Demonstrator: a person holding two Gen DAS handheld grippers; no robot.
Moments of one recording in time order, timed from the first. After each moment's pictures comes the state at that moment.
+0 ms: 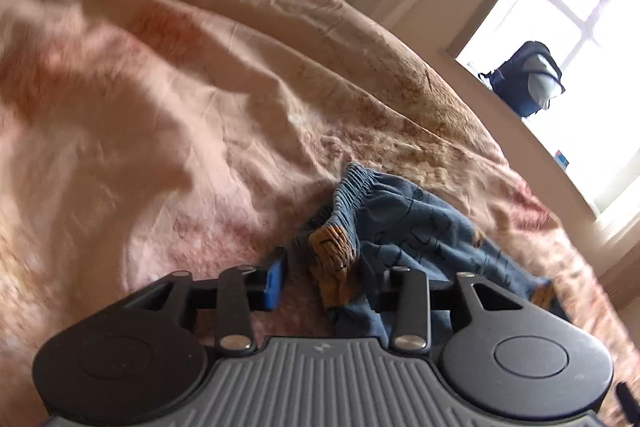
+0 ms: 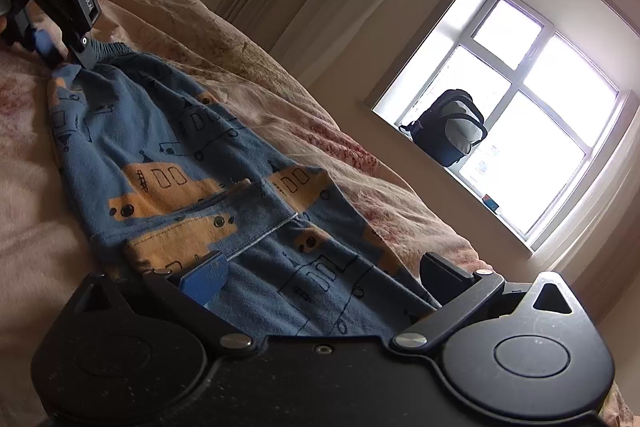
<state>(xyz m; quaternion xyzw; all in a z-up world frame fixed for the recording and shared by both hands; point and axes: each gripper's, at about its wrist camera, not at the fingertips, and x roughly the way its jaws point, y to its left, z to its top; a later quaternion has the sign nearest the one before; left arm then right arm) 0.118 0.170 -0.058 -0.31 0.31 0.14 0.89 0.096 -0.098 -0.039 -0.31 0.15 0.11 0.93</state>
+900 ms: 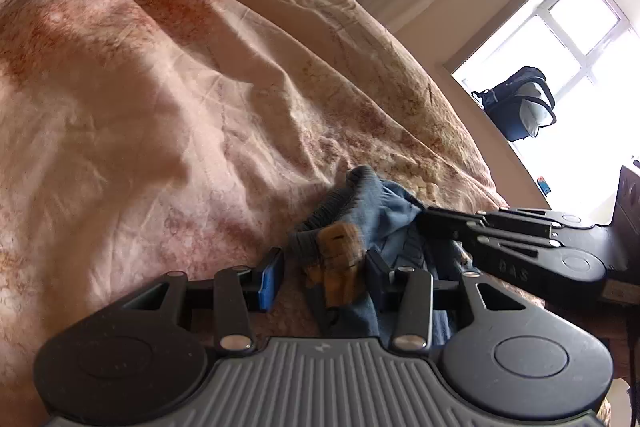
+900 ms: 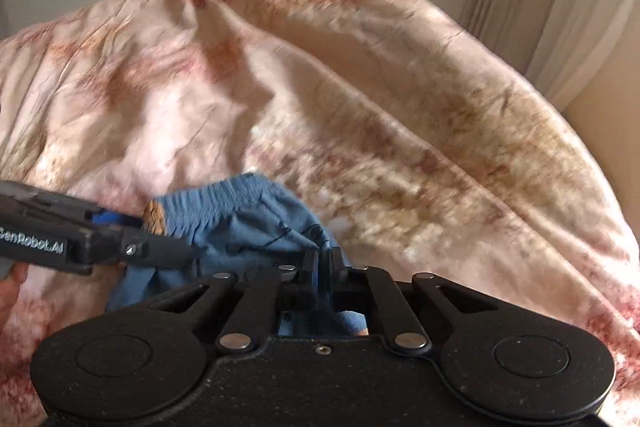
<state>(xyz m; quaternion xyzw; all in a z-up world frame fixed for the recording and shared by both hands) 0.120 0.180 -0.064 -0.36 0.29 0.12 0.88 0.296 0.057 0.015 -0.26 0.32 0.49 0.77</state>
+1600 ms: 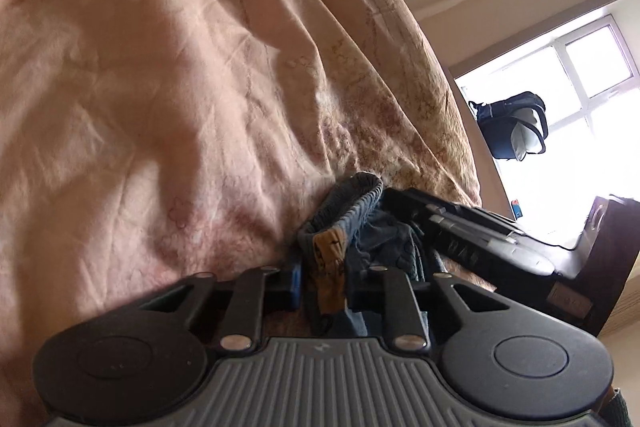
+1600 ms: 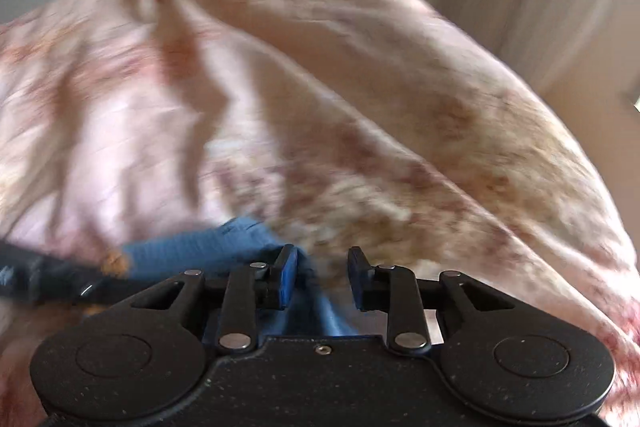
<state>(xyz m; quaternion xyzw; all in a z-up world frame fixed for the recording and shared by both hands) 0.127 0.208 -0.085 -0.47 0.30 0.09 0.82 0.314 0.093 0.003 -0.26 0.34 0.42 0.80</state>
